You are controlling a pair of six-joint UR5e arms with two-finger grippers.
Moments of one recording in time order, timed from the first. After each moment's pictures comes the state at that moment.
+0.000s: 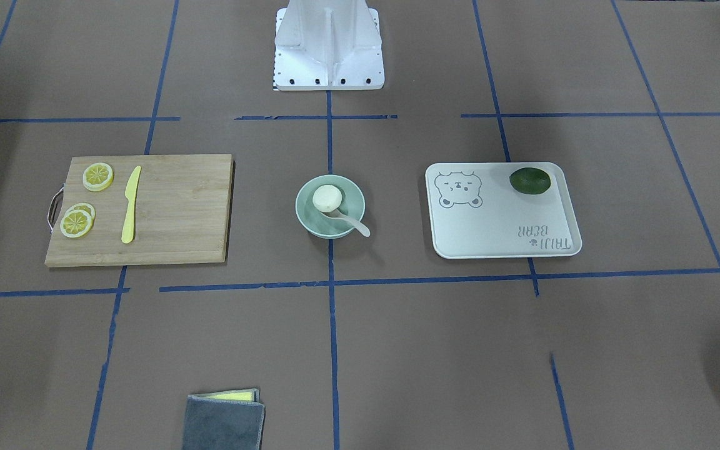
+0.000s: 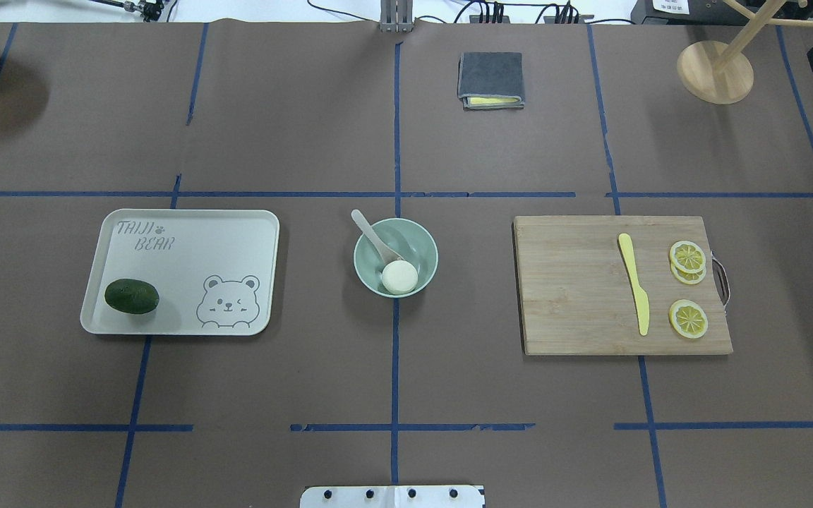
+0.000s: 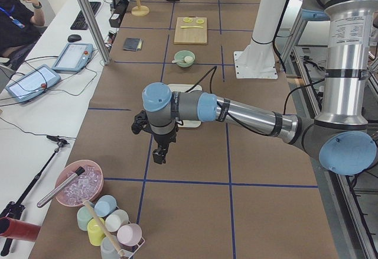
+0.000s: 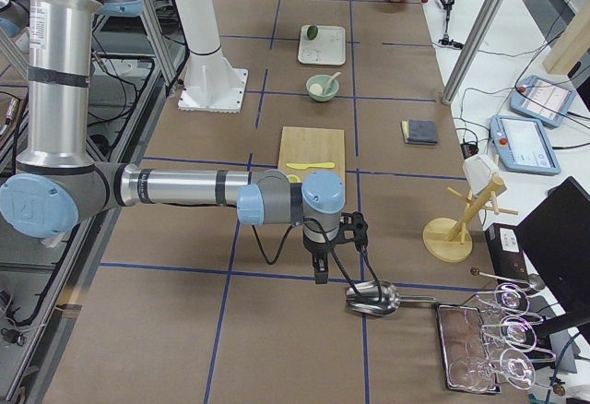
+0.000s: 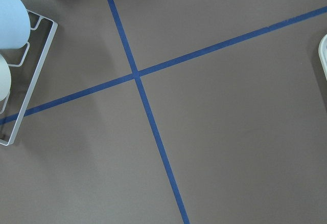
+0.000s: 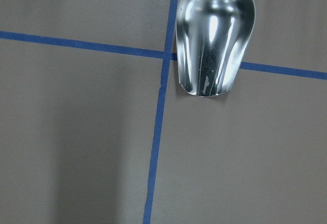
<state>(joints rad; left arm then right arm) -1.56 -1.56 -1.84 -1.33 -2.34 0.31 1.53 -1.69 1.71 -1.51 2.29 -0.02</state>
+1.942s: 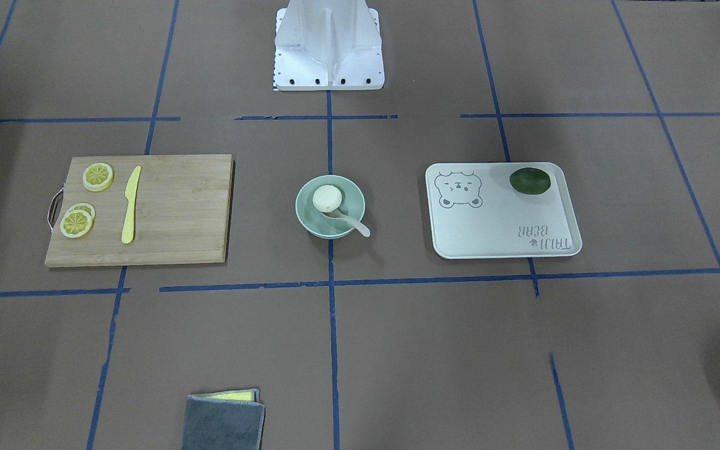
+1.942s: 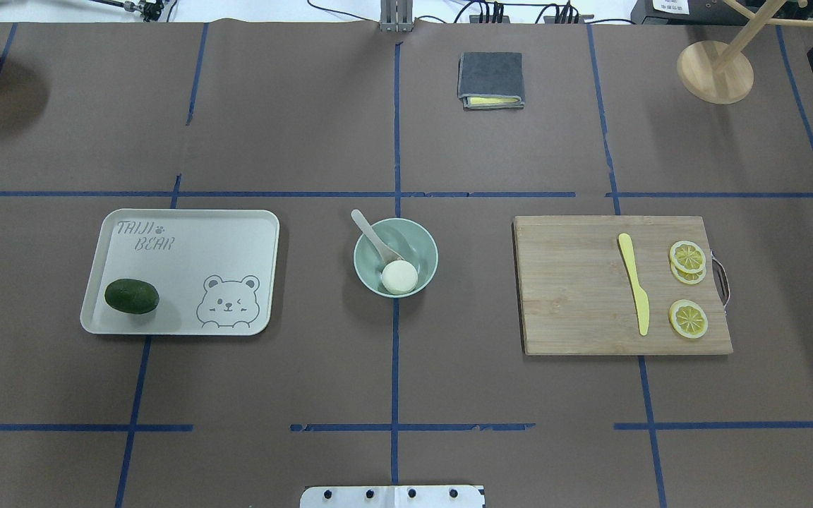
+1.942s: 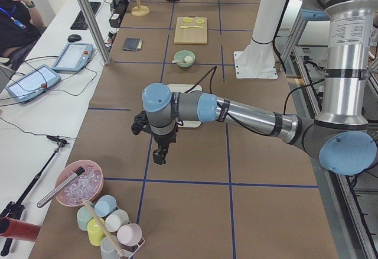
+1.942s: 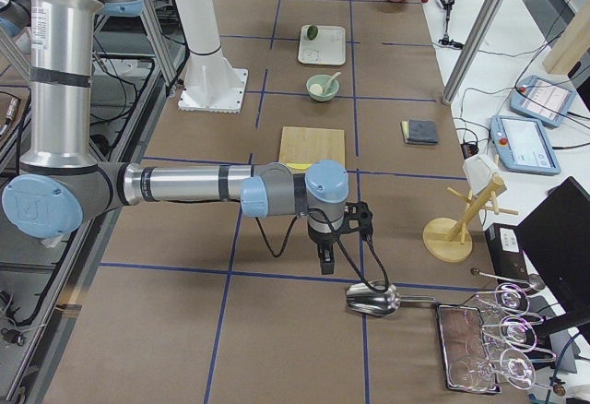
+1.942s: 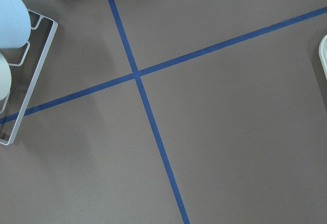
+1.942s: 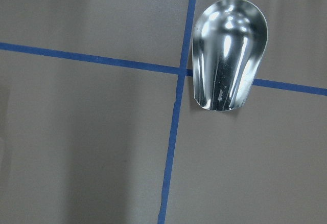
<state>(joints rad) -1.56 -1.56 -1.84 -1.33 -2.34 0.31 1.53 -1.68 1.73 -1.52 2.31 -0.02</state>
